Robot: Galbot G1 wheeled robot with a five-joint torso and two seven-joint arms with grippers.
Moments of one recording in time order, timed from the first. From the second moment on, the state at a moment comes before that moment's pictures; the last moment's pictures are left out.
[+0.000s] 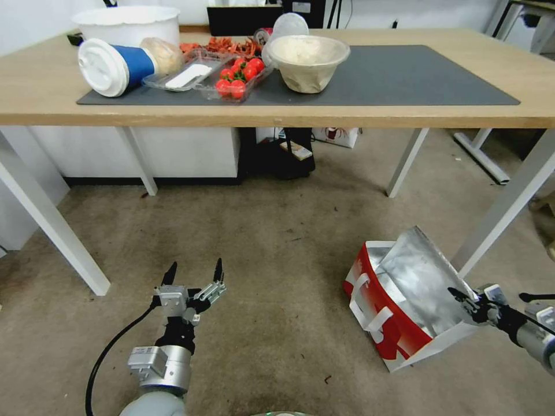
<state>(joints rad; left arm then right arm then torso) 1.74 -1.33 -0.38 -2.21 -0.25 -0.10 -0.23 -1.51 0.84 0.84 1.52 0.34 -0.14 -0.51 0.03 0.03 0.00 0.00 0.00</state>
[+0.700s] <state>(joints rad) 1.73 -1.32 -0.39 -2.21 -0.26 -0.10 -0.23 -1.58 0.74 0.88 1.71 0.57 -0.11 -0.64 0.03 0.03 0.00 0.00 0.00</state>
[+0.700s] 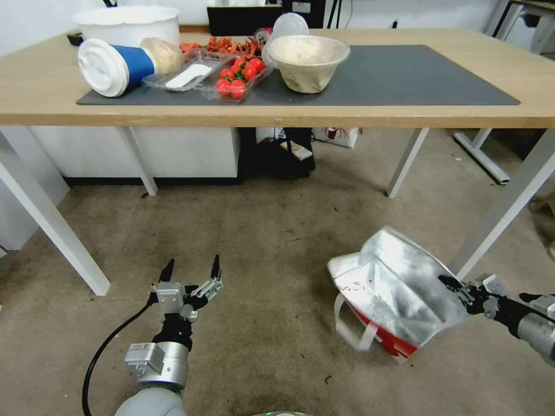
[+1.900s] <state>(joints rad) 1.74 -1.34 -0.42 -2.25 -0.29 -0.07 -0.24 -1.58 0.39 0.87 1.91 1.36 -0.42 -0.78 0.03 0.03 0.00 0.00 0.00</state>
